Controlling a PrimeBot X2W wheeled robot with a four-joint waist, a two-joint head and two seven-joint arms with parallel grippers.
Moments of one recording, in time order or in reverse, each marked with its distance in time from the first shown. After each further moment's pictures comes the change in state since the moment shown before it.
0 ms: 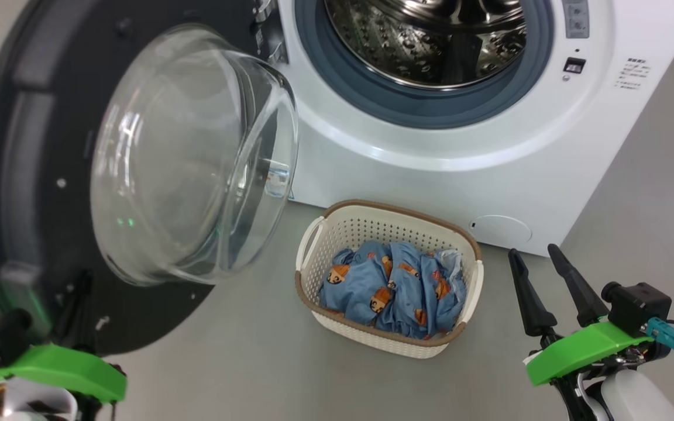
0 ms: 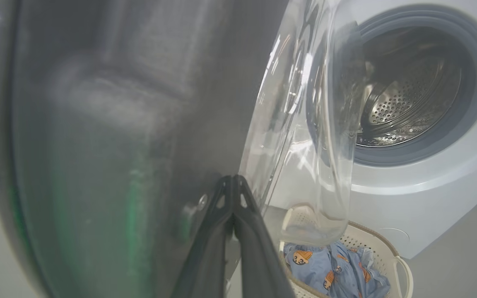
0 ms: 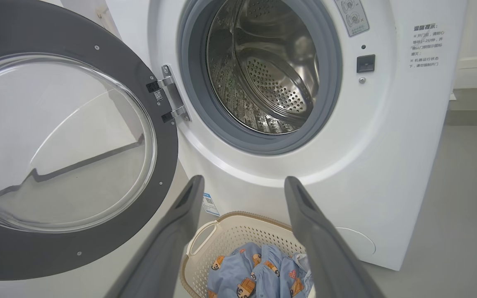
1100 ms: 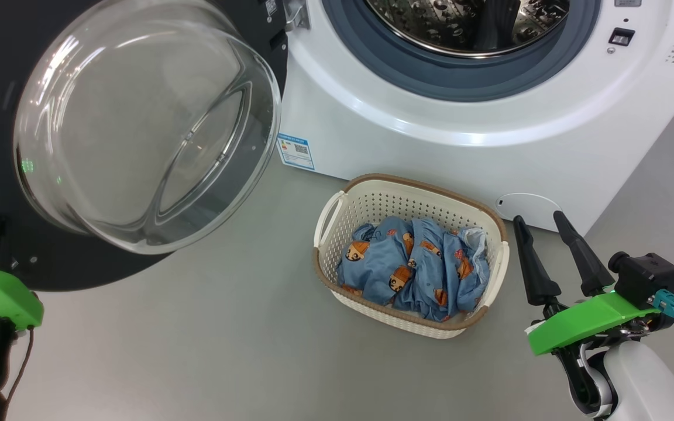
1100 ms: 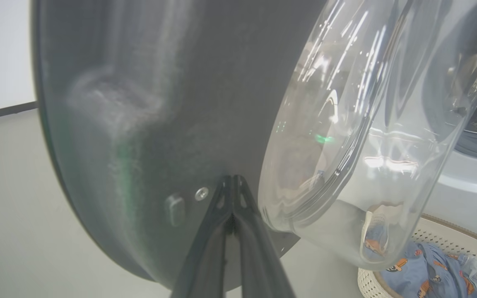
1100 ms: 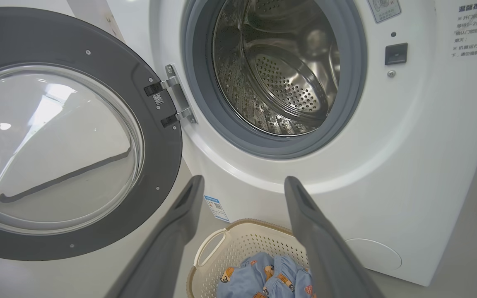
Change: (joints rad) left arm -0.443 0.146 -0.025 0.597 0.029 -0.134 -0.035; right arm -0.082 0.001 -0.016 0.005 -0.003 0.000 0.000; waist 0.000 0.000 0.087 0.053
